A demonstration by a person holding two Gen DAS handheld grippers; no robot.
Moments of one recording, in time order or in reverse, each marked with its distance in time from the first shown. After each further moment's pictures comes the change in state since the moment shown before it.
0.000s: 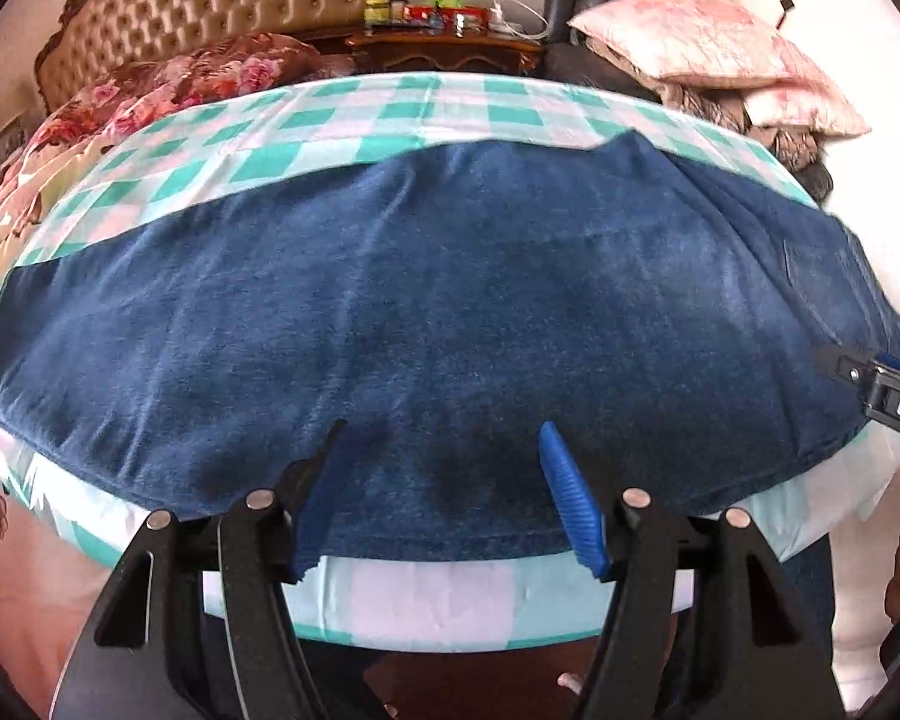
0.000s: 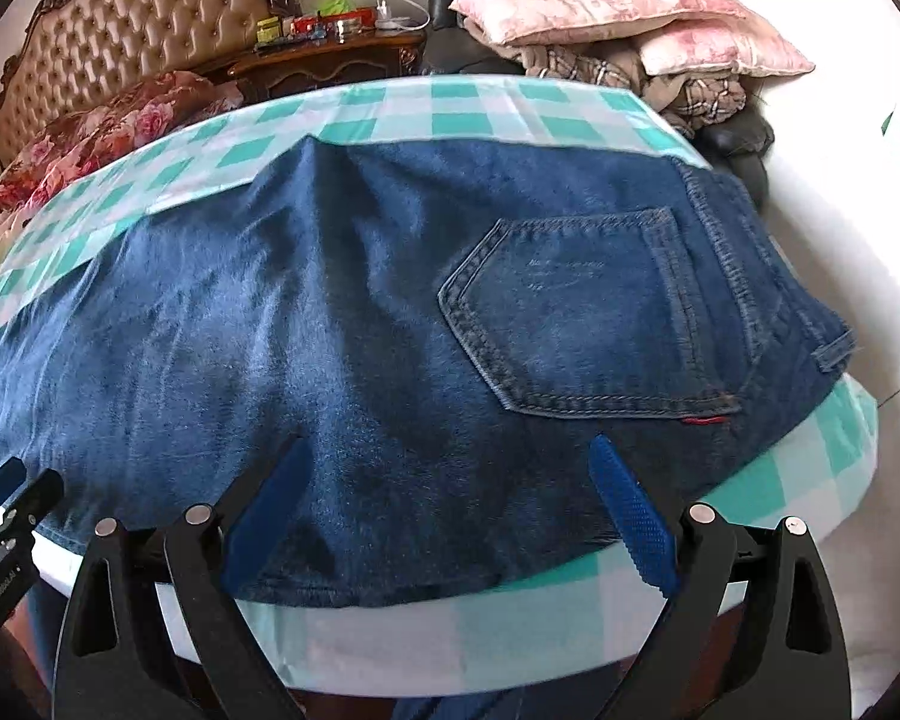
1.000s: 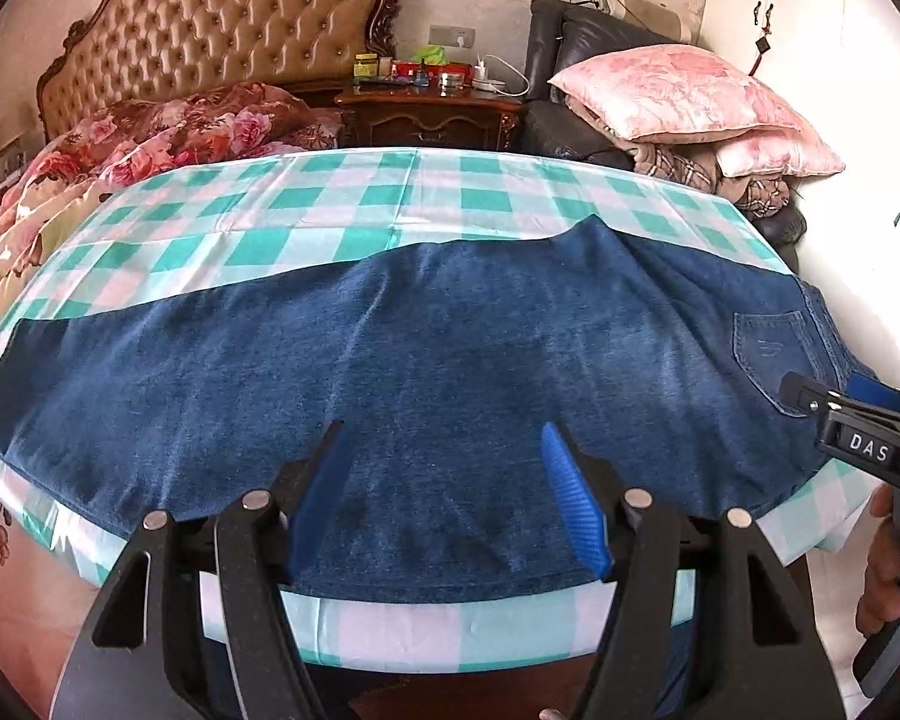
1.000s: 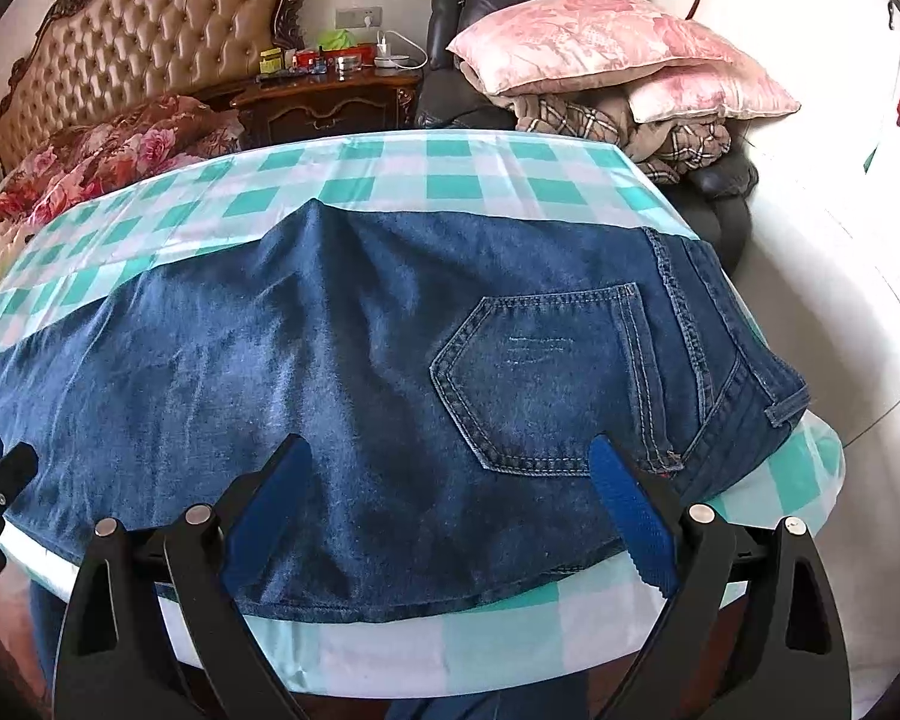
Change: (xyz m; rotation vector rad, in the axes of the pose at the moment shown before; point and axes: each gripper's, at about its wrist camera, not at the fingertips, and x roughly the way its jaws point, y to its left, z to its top) left arm -0.044 -0.017 0.026 0.010 -0.115 -0.047; right arm -0.032 0.000 0.020 -0.016 -0.078 -0.027
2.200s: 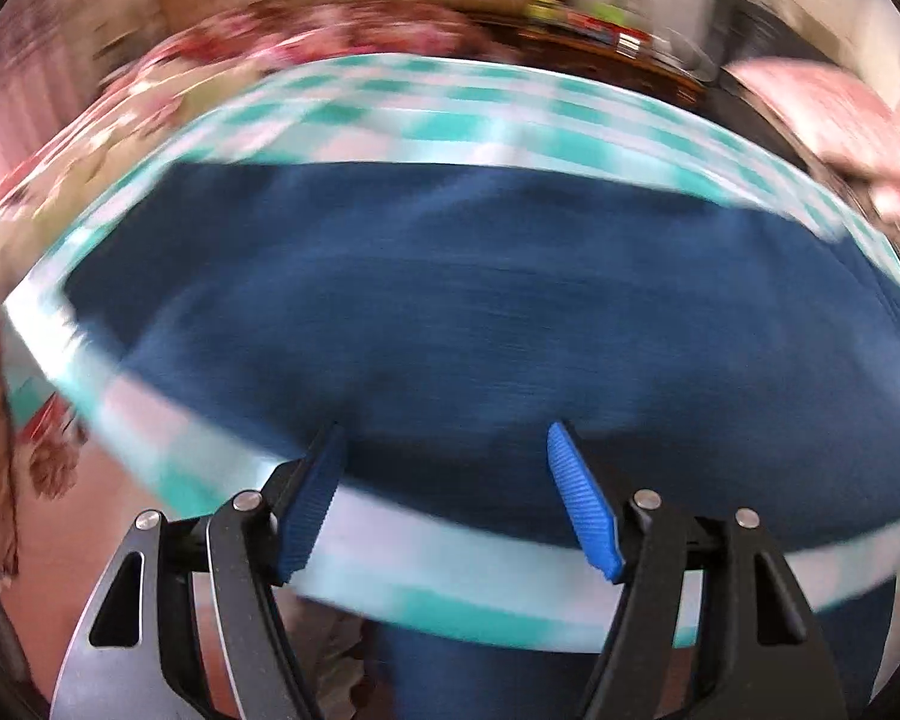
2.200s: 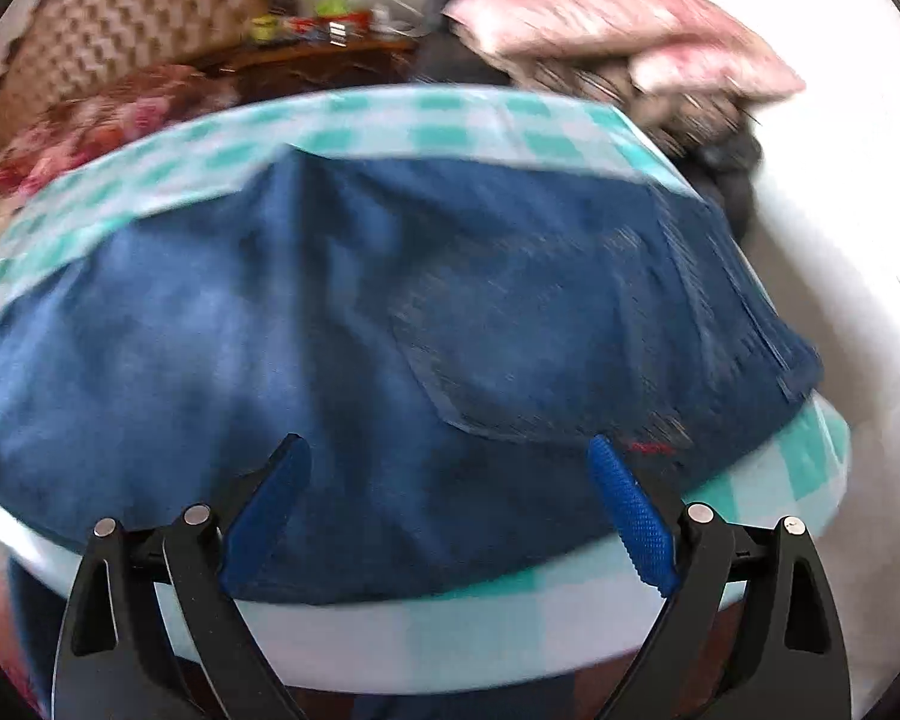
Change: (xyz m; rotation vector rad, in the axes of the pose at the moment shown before) left arm 0.012 0.222 -0.052 -0.249 0.123 0.236; right arm 0.022 0.003 -0.009 -0.054 0.052 0.015
